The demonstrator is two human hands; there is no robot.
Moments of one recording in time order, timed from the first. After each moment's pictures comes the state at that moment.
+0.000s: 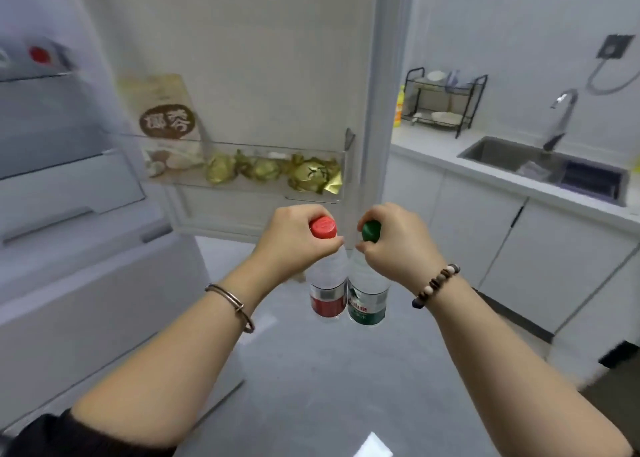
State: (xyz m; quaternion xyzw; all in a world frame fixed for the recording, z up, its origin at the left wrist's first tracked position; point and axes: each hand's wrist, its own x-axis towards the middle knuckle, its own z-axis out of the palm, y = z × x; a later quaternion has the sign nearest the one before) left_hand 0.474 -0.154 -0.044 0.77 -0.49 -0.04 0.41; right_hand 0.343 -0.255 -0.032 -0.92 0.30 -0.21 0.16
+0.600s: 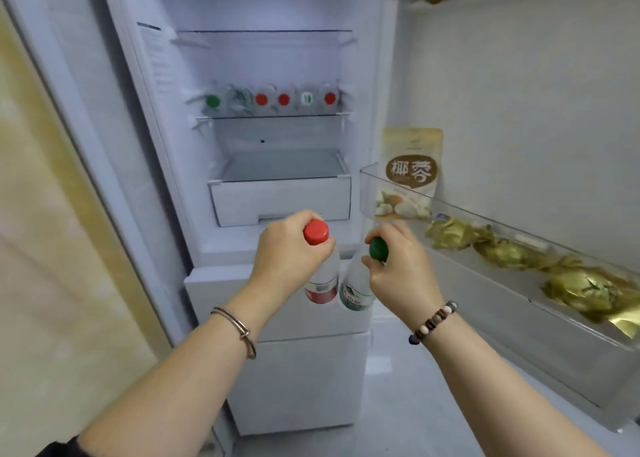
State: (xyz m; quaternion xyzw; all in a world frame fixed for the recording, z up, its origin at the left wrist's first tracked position) left_hand 0.599 0.038 -0.015 0.88 -0.13 0.24 0.40; right_hand 0.561 -0.122 -0.027 -0.91 -0.05 -0.27 0.31
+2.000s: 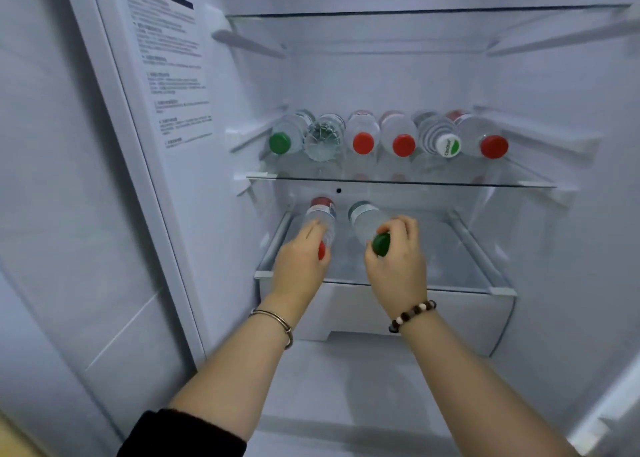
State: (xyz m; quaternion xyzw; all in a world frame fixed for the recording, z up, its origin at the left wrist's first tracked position) left_hand 1.037 0.179 -0.059 0.88 -0.12 0.39 0.24; right_hand 1.020 0.032 -0.044 -0.83 -0.09 -0.42 0.36
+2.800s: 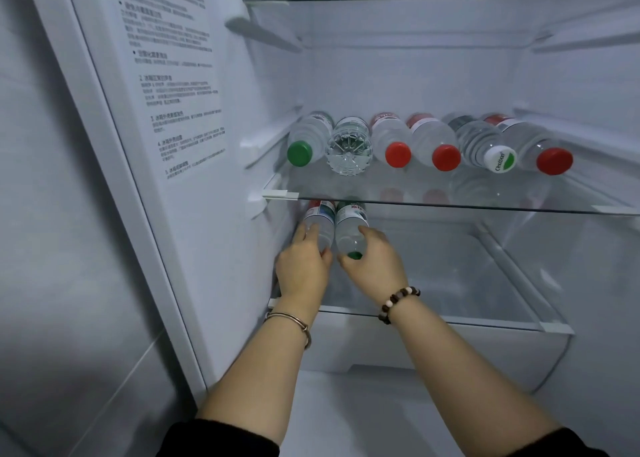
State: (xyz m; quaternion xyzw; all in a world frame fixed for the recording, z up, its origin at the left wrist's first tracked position) left_hand 1.106 0.208 -0.060 0.93 0.04 0.27 0.24; right_hand 1.098 0.087 -0.038 -0.92 -0.06 -0.16 0.36
